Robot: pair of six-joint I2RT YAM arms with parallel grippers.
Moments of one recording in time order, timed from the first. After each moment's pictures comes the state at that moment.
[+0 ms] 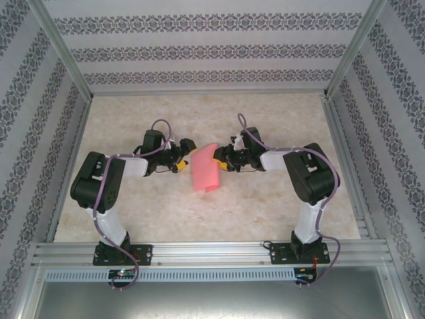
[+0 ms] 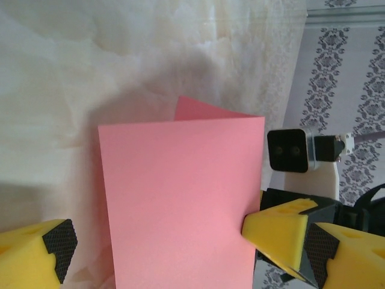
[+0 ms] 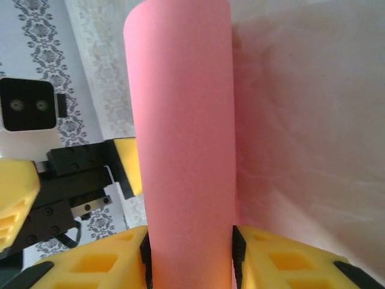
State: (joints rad) left arm -0.24 1.81 0.80 0.34 0.72 -1.05; right arm 0.39 1.91 0.93 0.23 -0.80 1.05
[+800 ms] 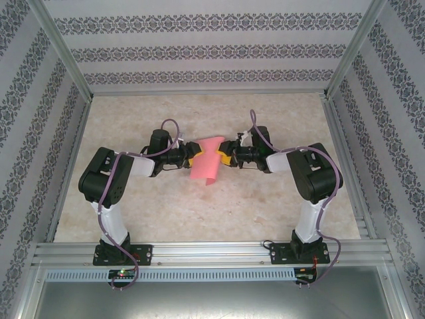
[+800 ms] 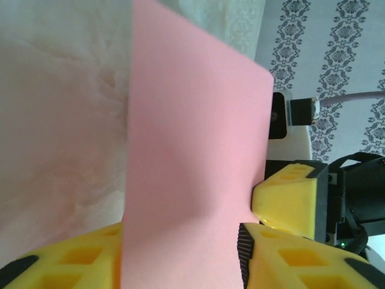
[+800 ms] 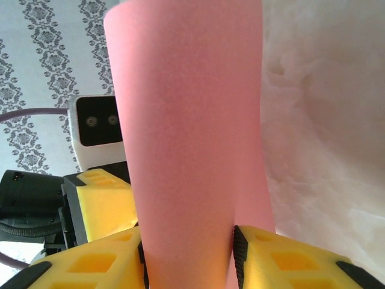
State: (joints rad) left arm -0.29 1.88 0.83 0.52 0.82 -1.18; right arm 0.32 1.91 0.86 0.48 -0.91 1.25
